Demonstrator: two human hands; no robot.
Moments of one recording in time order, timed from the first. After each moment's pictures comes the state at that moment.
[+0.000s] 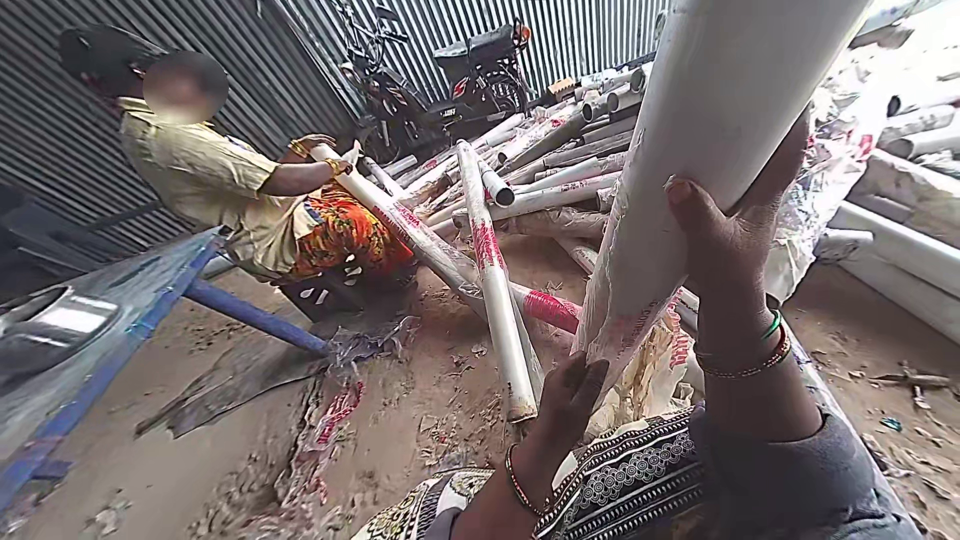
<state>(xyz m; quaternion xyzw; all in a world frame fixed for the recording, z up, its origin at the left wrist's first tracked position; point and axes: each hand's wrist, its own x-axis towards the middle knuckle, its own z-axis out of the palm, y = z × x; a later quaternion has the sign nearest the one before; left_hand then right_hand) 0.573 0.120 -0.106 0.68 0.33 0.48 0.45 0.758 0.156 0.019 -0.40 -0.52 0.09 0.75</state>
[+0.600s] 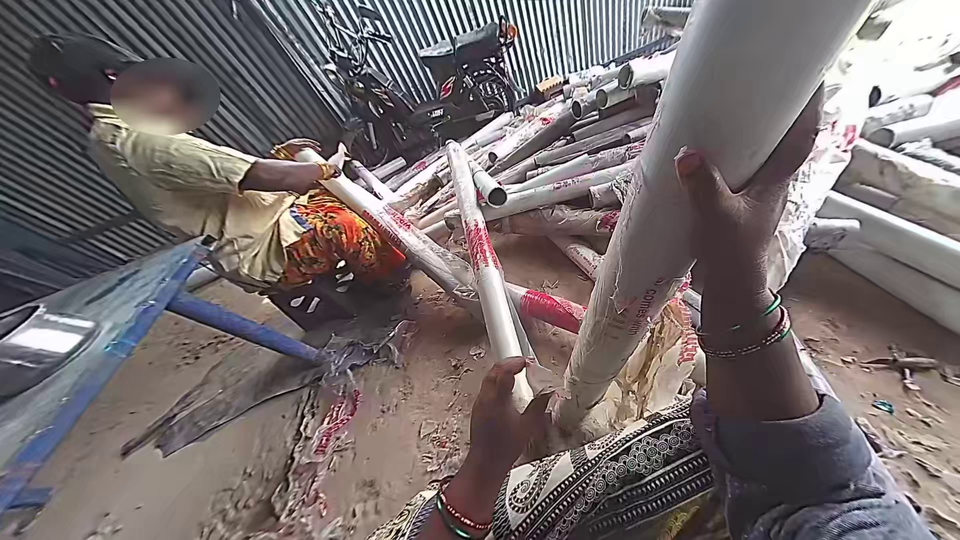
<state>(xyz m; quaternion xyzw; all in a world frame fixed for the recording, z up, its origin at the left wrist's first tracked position) 0.485 0.133 -0.138 0.79 0.43 0.43 0.10 0.769 0.165 0.018 -0.44 -0.47 0.08 0.76</state>
